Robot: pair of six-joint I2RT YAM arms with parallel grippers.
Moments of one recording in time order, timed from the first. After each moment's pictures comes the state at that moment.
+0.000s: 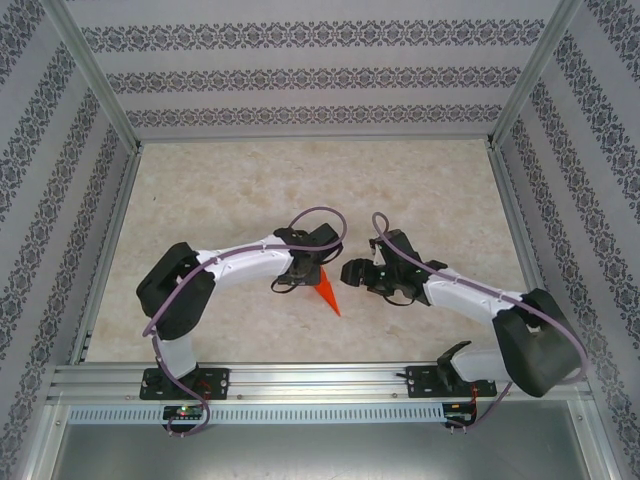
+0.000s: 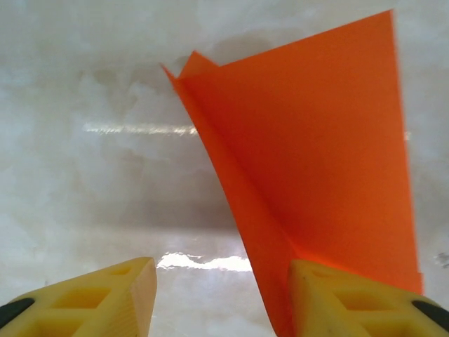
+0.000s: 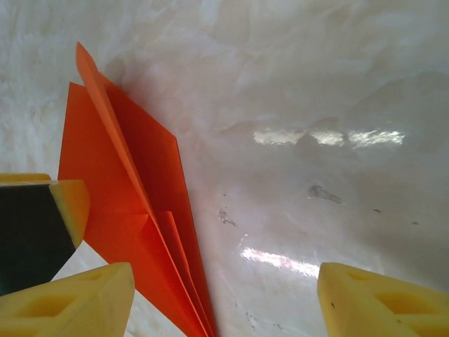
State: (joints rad) left arm -0.87 1.82 1.24 -0.82 -0.22 -0.92; right arm 0.56 1.34 0.57 -0.15 -0.34 0.73
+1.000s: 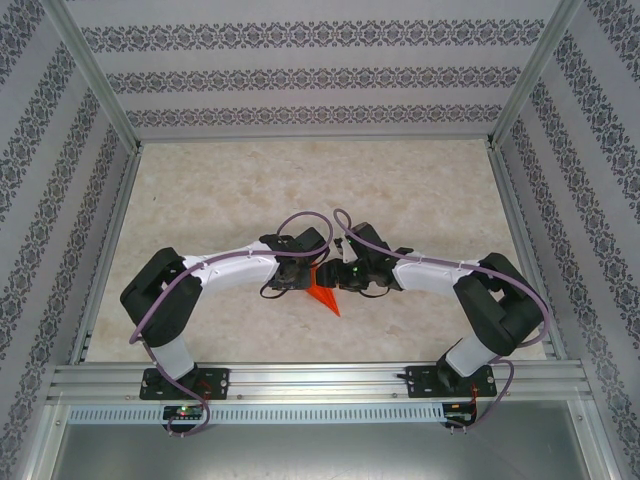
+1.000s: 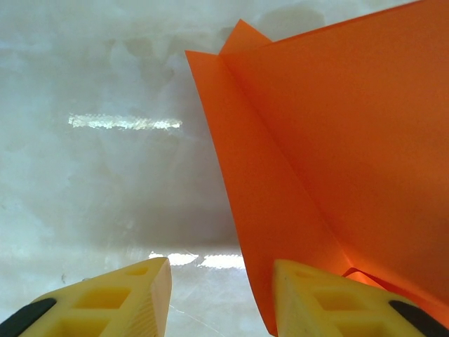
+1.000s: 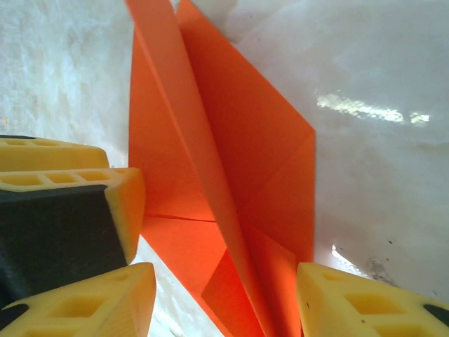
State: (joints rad) left arm -0.85 1.73 1.11 -0.73 -0.18 -0.91; right arm 0.67 1.59 0.74 -0.10 -0.46 0.67
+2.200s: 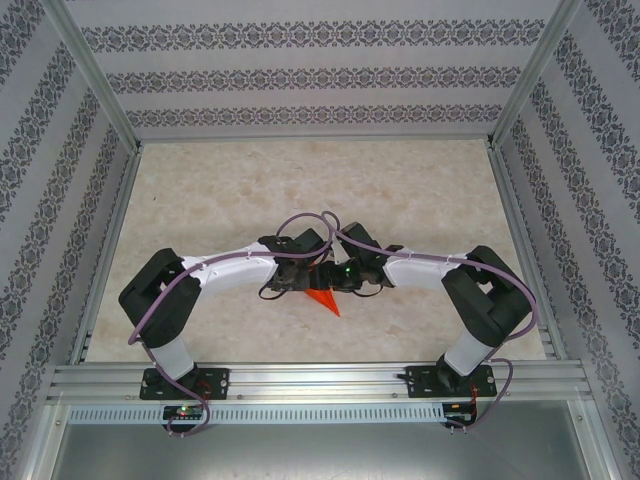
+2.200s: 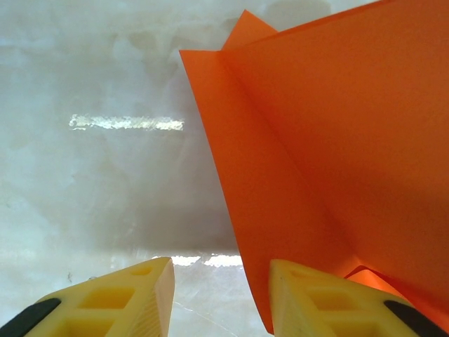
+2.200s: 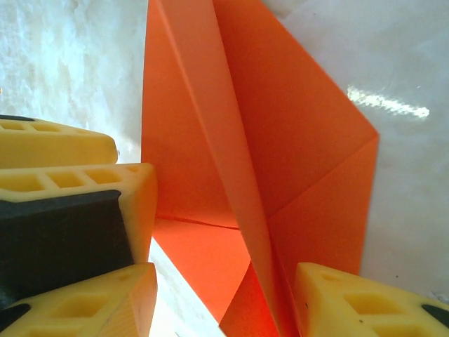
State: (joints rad) left arm -0.85 1.73 1.09 -0.72 -0.18 -0.89; right arm 0.70 1.66 0.79 -0.12 -0.50 0.62
